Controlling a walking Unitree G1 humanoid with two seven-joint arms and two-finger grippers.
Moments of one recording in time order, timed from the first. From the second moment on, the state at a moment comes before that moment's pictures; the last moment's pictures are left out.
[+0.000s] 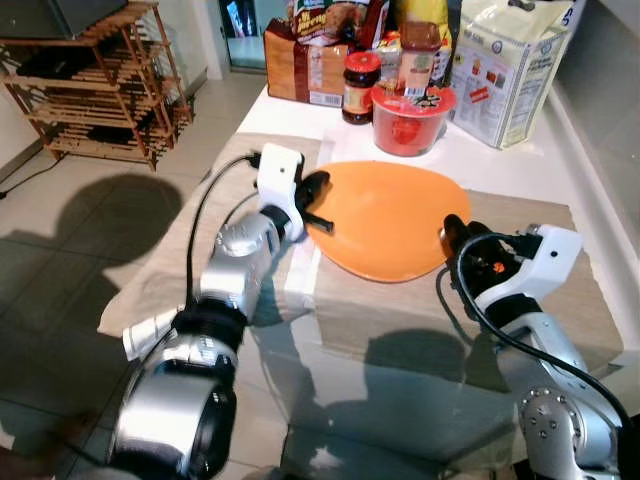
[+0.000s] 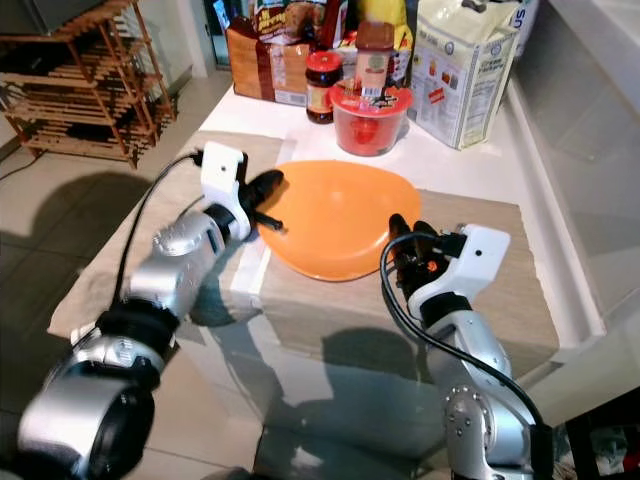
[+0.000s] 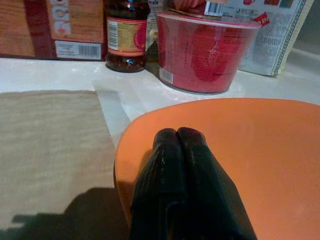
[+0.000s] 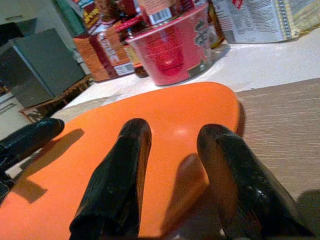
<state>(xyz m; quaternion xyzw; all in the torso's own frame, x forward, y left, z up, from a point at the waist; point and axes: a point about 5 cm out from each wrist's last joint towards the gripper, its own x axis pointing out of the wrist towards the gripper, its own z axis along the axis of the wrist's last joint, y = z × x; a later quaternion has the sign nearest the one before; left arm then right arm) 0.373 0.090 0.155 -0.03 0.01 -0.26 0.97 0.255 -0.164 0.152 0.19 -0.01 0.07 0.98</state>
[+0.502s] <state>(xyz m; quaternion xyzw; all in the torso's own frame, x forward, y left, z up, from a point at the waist) 0.347 0.095 0.148 -0.05 0.05 -0.18 0.98 0.254 -0.163 0.151 0.18 -0.01 0.07 0.98</state>
